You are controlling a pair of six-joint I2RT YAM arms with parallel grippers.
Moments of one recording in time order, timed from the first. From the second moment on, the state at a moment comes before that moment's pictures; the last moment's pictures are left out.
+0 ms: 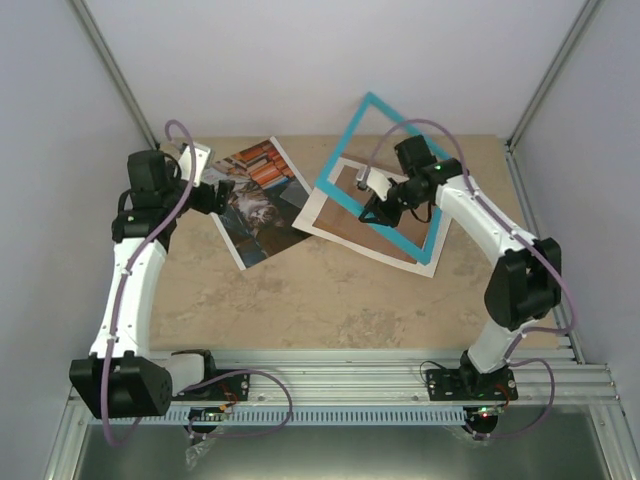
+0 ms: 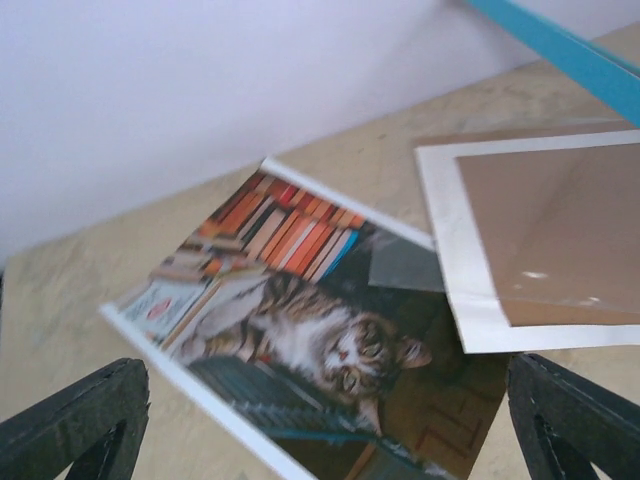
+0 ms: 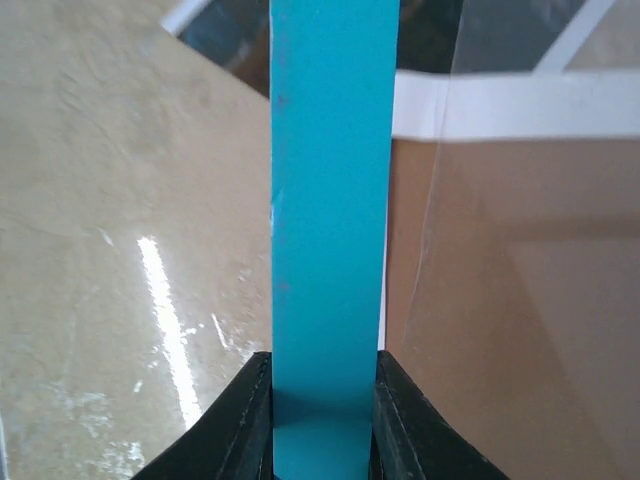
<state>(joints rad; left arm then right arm) 0.05 1.19 1.20 -0.54 0.33 0.29 0.41 1.76 1.54 -0.89 -0.52 -0.63</state>
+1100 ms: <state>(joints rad) -0.33 1.12 1.28 0.08 0.43 1.18 0.48 1.50 1.68 -1.03 -1.34 -0.83</state>
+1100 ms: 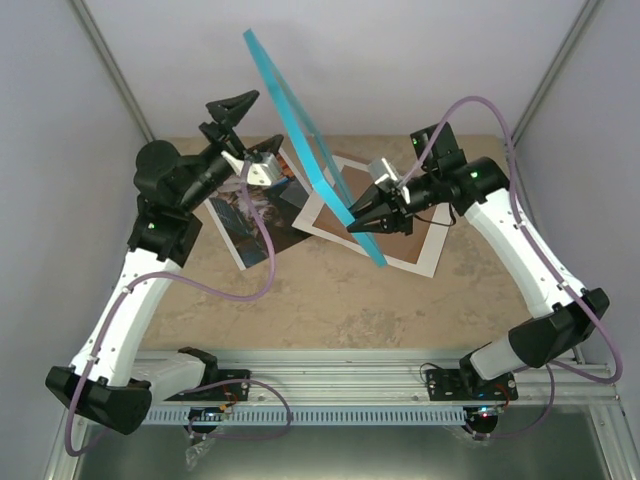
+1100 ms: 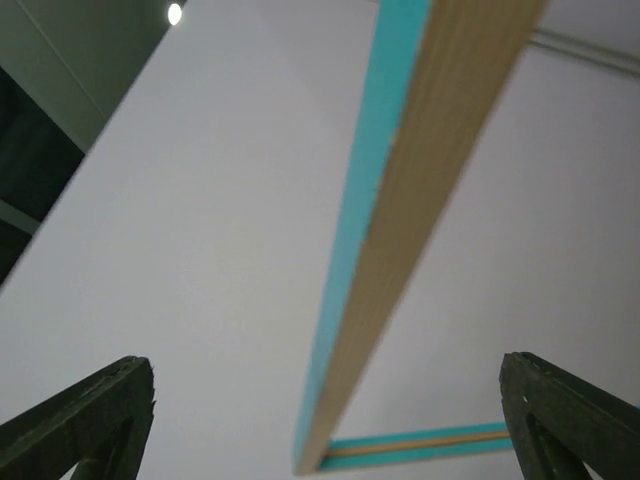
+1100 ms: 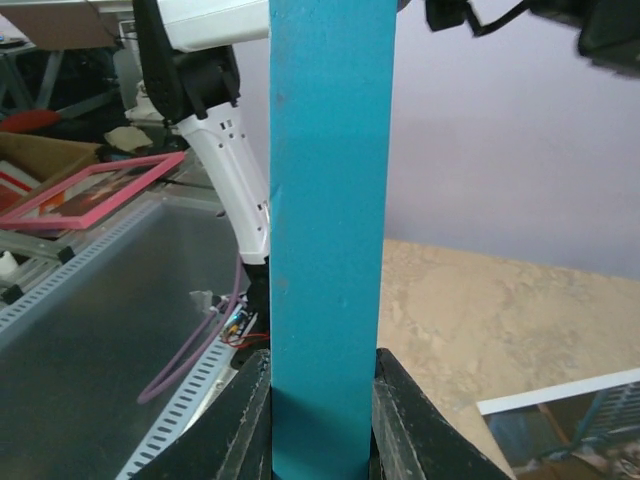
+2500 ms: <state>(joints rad) -0.44 1.09 1.32 -0.30 0.23 1.46 0.30 1.33 1.62 -0.54 -1.28 -0.41</state>
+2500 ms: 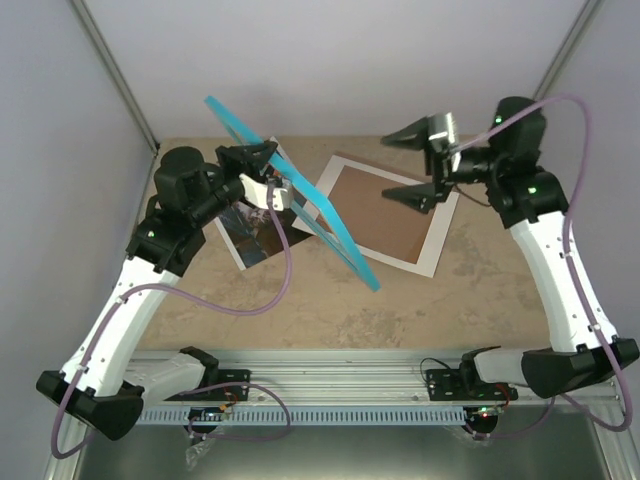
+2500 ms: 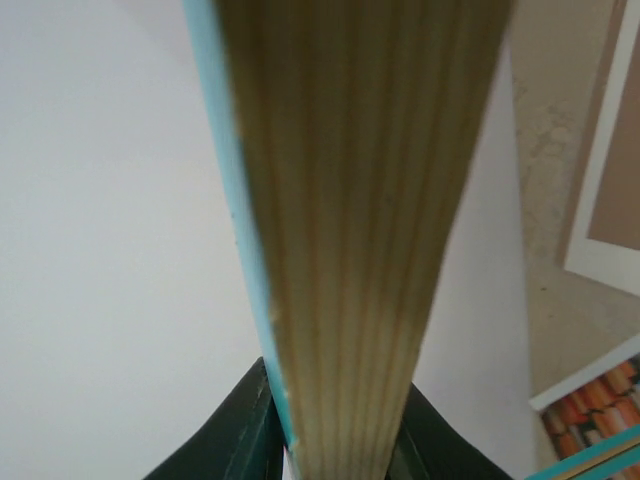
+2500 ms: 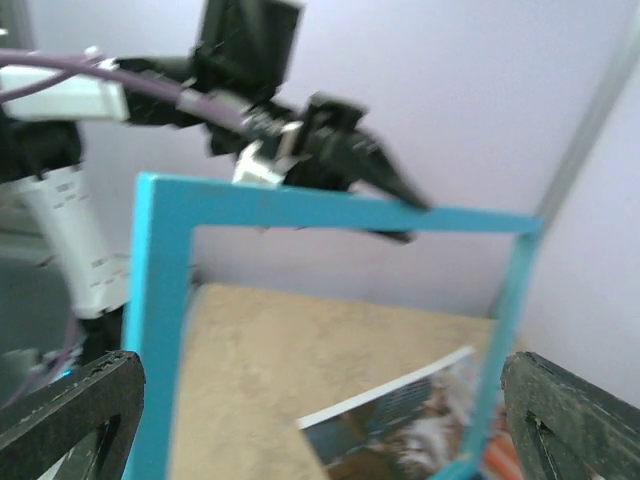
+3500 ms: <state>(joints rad) 0.05 1.29 1.52 -0.94 0.05 0.04 0.03 1.48 1.38 -0.48 -0.83 -0.39</state>
